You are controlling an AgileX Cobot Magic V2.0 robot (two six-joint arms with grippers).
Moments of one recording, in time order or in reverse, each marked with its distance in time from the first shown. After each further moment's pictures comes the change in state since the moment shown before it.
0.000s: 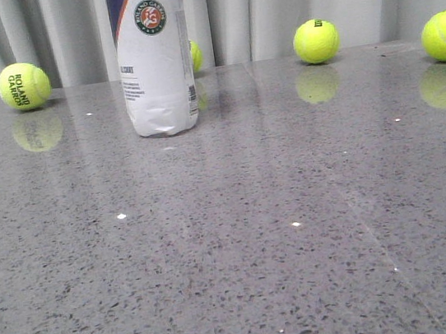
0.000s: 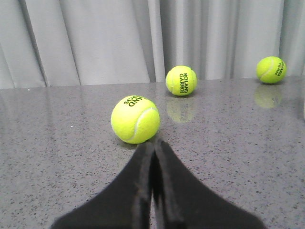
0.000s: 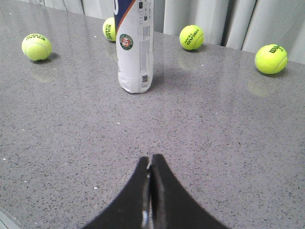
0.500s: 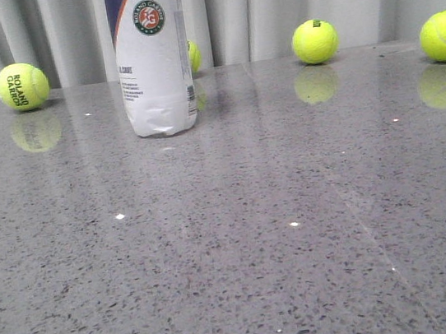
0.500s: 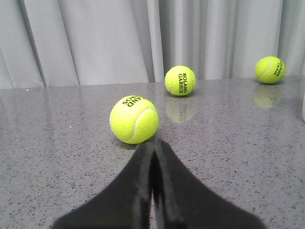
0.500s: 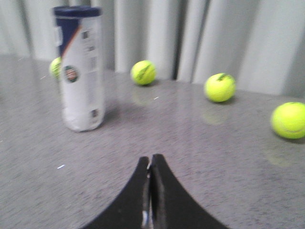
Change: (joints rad) left arm 0.000 0.000 0.000 0.000 0.000 0.000; right arm -0.247 0.000 0.312 -0.011 -0.517 0.000
